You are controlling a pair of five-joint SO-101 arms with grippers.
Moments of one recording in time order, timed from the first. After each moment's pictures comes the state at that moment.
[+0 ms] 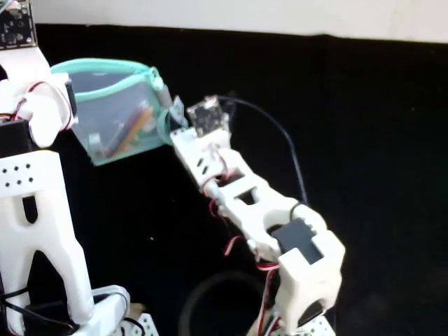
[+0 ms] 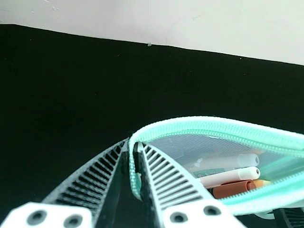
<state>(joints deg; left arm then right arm) -22.2 -11.4 7.0 61.0 0.4 -32.7 16.3 35.6 -34.6 1.7</state>
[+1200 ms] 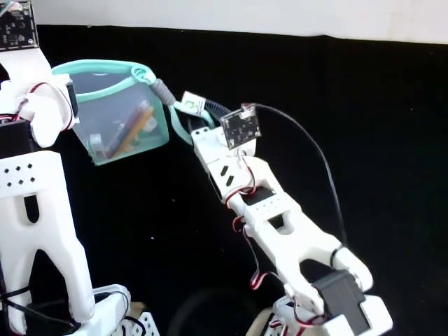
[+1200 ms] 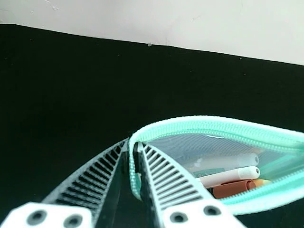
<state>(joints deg) -22.2 -11.4 7.0 61.0 0.4 -29.4 -13.0 54.0 -34.6 1.7</state>
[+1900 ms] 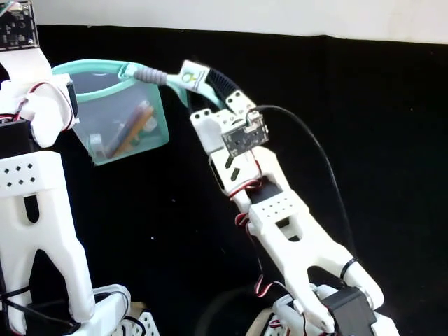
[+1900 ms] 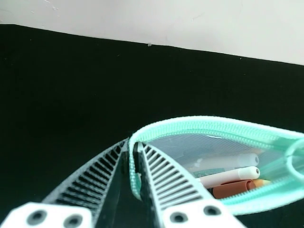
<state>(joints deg) -22.2 -11.4 7.0 61.0 0.4 -28.9 -19.3 49.7 -42.9 12.7</state>
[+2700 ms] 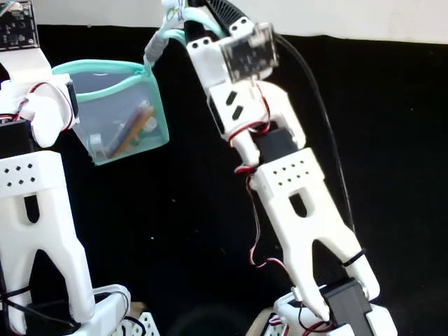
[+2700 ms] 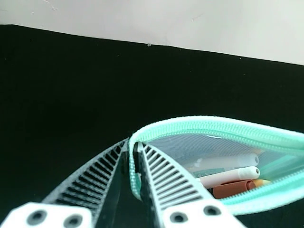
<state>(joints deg) -22.1 -11.4 7.1 61.0 0.4 -27.7 -15.5 8.2 1.0 12.7</state>
